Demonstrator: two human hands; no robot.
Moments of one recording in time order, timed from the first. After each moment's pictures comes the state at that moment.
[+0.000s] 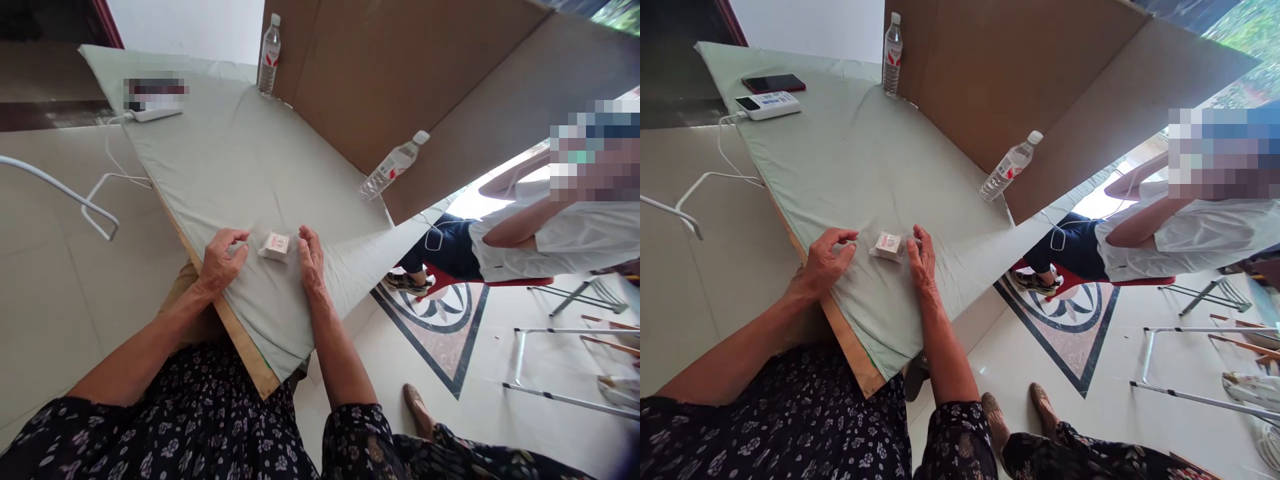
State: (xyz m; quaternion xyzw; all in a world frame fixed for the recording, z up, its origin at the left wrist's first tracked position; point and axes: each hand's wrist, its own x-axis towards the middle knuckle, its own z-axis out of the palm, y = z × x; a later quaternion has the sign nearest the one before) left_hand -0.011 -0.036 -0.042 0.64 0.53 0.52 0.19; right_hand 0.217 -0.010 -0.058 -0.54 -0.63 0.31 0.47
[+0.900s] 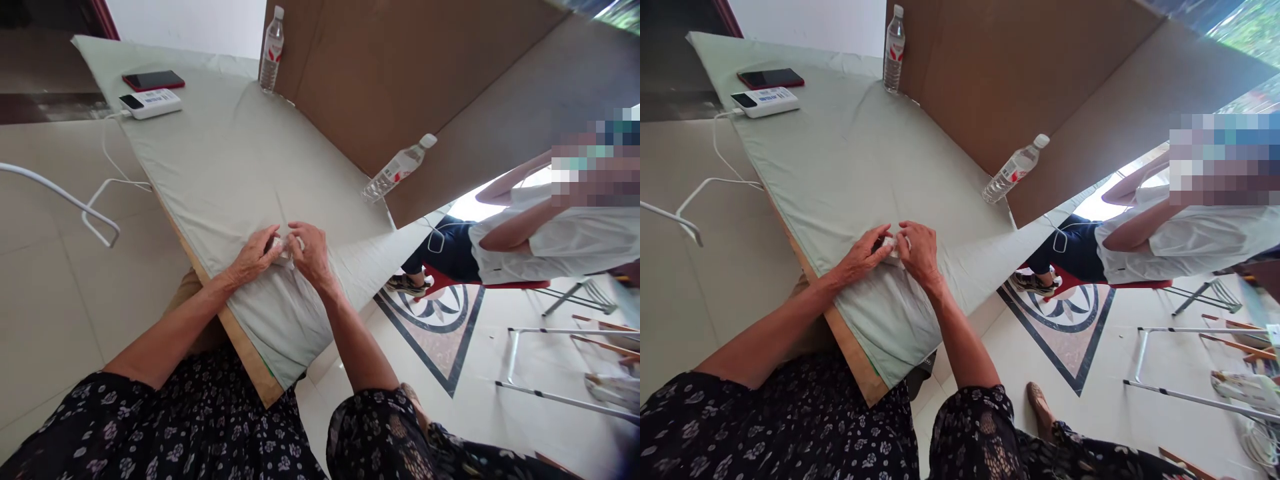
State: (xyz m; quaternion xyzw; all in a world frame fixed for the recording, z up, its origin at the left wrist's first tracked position) left_hand 0.025 0.003 -0.064 0.69 0.45 0.44 0.36; right_hand 0.204 0.018 -0.013 -0.50 -0.82 0.07 0.28
